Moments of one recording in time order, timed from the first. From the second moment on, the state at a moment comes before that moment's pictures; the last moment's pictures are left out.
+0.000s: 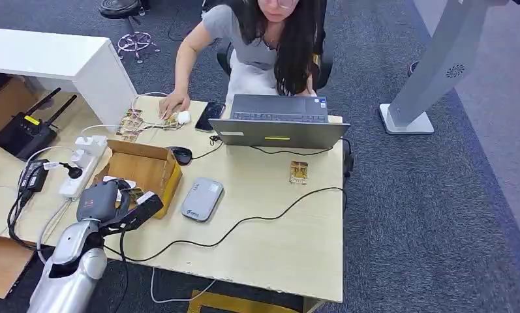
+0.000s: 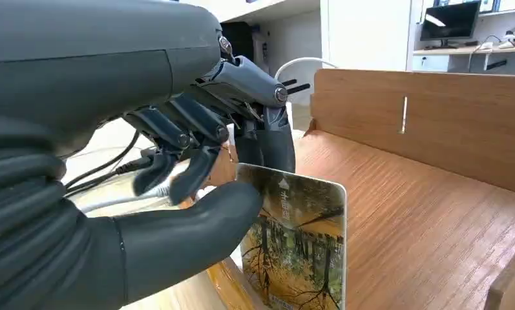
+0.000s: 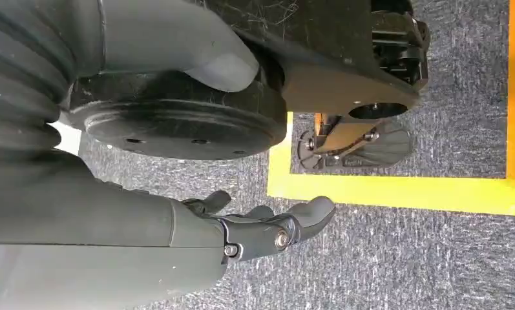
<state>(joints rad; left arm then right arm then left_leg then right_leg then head) -0.13 0.18 0.01 -1.35 -1.14 0.10 0.04 -0.02 0.17 -0.34 -0.19 0.29 -0.12 -0.09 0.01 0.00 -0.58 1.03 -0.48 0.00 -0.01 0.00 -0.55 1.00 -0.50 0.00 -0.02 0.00</state>
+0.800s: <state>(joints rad) -0.61 0.16 -0.01 -1.11 -1.27 0.33 0.06 -0.03 0.17 -0.34 -0.19 0.37 -0.12 -0.07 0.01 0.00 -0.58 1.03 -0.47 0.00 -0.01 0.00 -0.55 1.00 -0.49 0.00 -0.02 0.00</state>
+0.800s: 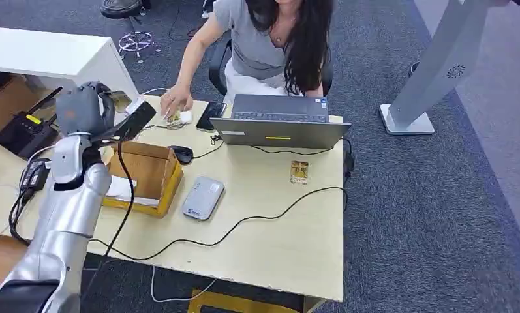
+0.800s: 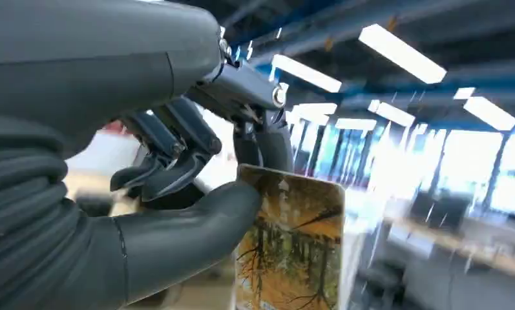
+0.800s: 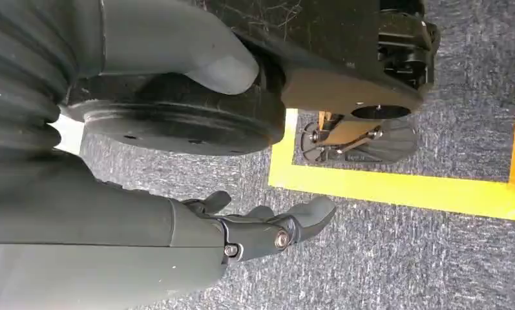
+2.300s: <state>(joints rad) -0.80 0.12 -0.11 -0.93 -1.21 0.35 -0.03 -0.04 0.17 -0.38 -0.19 0.38 -0.12 -0.03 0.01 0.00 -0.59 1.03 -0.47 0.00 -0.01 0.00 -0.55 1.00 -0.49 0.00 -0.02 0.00</state>
